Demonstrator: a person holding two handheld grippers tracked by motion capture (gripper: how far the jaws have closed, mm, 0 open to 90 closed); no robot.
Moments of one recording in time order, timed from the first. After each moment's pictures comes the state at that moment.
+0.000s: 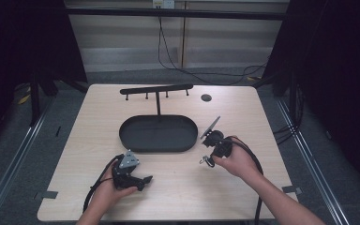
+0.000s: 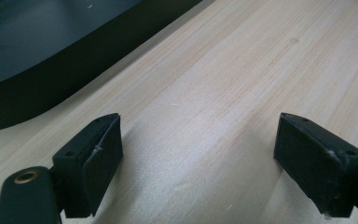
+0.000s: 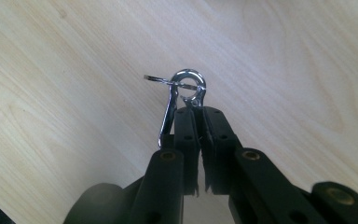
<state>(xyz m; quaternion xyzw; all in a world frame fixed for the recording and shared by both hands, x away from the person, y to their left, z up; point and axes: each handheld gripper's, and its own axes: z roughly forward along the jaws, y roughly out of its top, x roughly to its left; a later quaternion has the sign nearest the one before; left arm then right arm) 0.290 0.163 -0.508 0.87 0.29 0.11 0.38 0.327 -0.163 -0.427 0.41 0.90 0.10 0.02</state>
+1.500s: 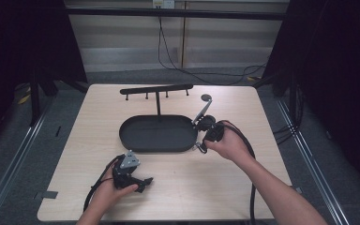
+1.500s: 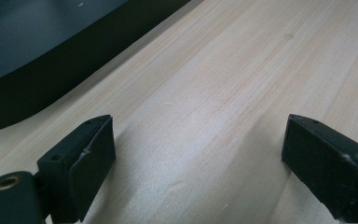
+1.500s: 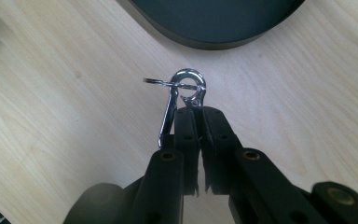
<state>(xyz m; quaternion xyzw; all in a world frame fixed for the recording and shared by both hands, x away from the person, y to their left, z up) 0.290 0.162 -0.509 0.88 0.28 0.11 0.37 0.363 -0.142 -0.400 0.41 0.91 0.11 0.02</state>
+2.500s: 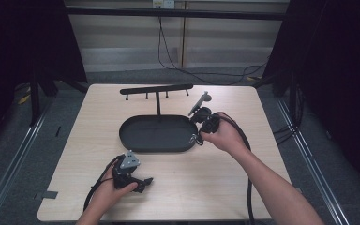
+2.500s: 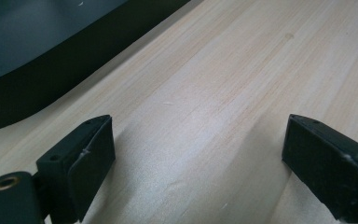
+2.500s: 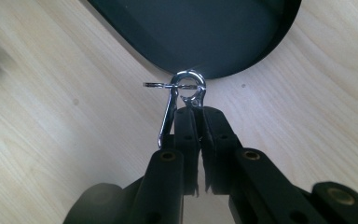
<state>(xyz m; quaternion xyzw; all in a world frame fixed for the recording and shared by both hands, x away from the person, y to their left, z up) 0.289 0.161 -0.509 0.87 0.29 0.11 0.38 0.383 -0.132 -0.387 0.41 0.91 0.11 0.03</state>
